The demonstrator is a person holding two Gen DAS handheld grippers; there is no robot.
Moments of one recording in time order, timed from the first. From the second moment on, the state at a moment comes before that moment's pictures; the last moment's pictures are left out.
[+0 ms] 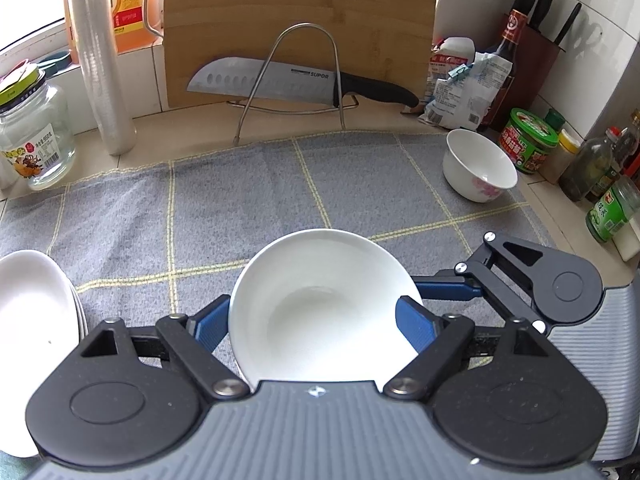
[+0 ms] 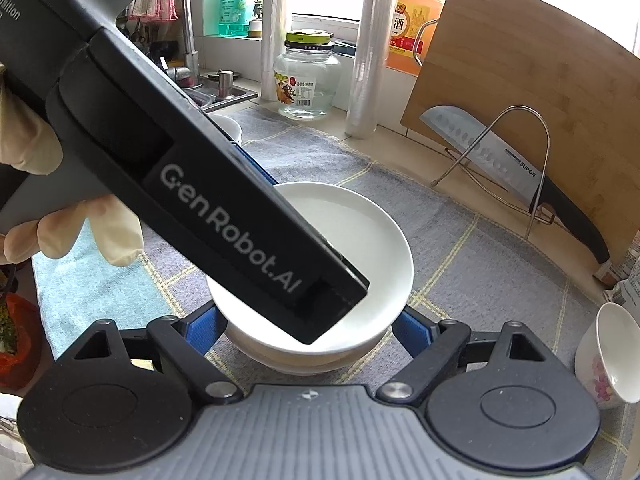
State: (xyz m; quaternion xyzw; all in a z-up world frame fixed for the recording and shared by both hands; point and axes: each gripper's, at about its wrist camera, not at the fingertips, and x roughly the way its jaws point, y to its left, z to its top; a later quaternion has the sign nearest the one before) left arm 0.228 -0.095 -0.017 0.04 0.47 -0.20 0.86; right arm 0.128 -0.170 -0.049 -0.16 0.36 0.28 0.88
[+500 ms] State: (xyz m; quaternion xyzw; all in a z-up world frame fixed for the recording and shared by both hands) left arm 0.228 -0.094 -0.022 0.03 0.47 -0.19 0.86; right arm 0.128 -0.168 -0.053 -0.16 0.37 0.28 0.87
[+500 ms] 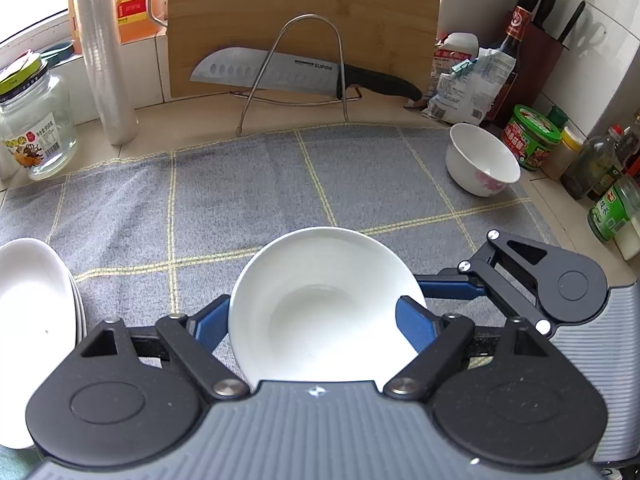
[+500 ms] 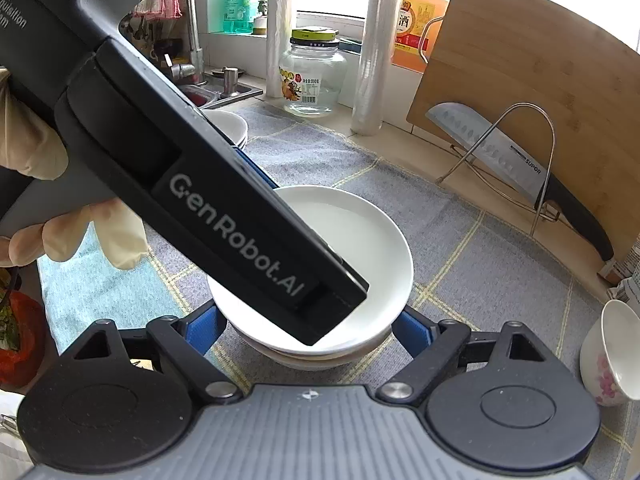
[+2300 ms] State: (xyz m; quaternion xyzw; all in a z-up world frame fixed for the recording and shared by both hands) left arm 0.216 -0.067 0.006 -0.04 0.38 -0.14 0.91; right arm 0.110 -0.182 -0.043 -0.15 0.31 0.34 0.88
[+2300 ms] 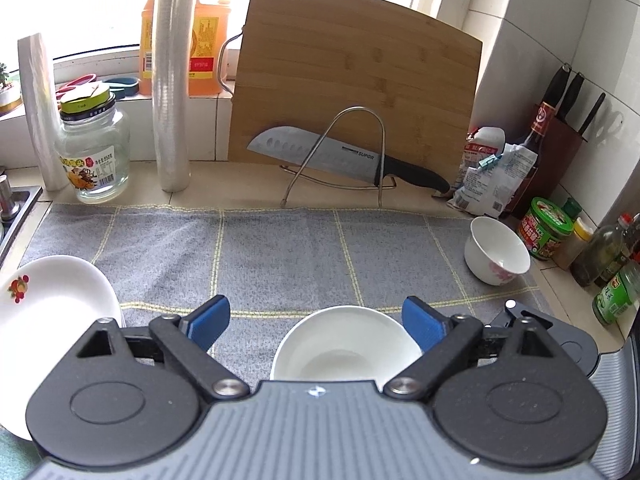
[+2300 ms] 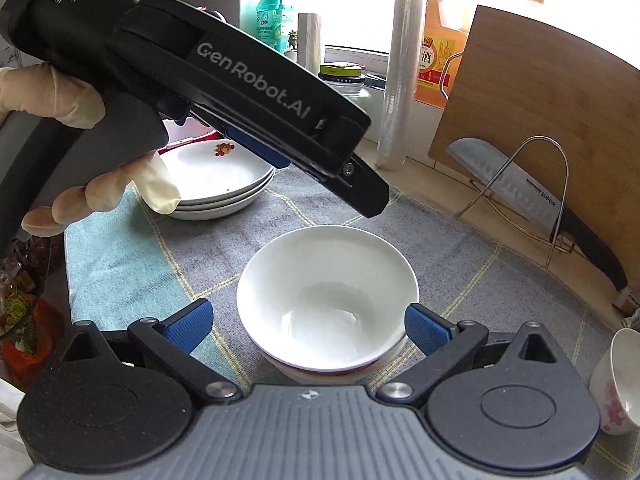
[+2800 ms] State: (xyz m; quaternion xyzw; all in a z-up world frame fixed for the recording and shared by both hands) left arm 0.207 -0.133 0.012 0.00 0.32 -0.20 0.92; right arm 0.107 -0.281 -0.038 -0.16 0.33 0.20 0.91
